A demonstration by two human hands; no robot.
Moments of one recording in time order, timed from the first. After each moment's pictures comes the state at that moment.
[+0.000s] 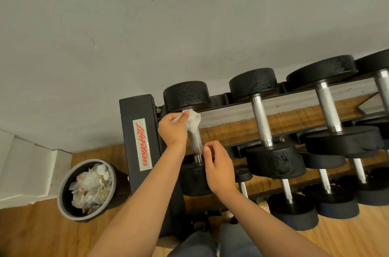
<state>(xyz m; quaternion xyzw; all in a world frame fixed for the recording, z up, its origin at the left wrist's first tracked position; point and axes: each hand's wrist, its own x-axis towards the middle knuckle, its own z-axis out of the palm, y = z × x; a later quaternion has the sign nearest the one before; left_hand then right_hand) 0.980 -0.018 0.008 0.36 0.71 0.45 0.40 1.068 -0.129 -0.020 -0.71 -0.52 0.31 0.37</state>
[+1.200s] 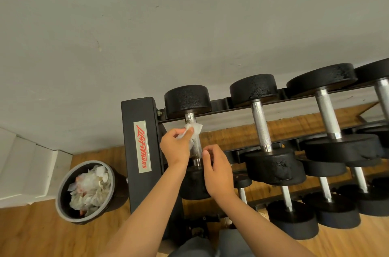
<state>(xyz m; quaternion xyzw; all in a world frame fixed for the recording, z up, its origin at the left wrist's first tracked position) 0.979 -0.049 -0.002 0.39 0.72 0.43 0.39 1.068 -0.130 -0.020 -0.70 -0.52 0.32 0.37</state>
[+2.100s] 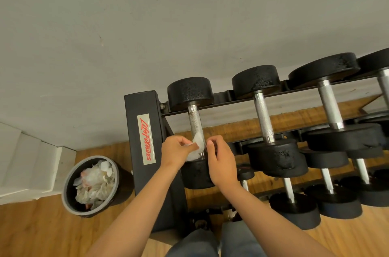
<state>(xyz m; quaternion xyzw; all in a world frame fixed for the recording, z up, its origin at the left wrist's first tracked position) 0.946 -0.075 -0.006 0.52 0.69 0.23 0.45 1.068 -0.130 -0.019 -0.70 -0.51 0.32 0.37</state>
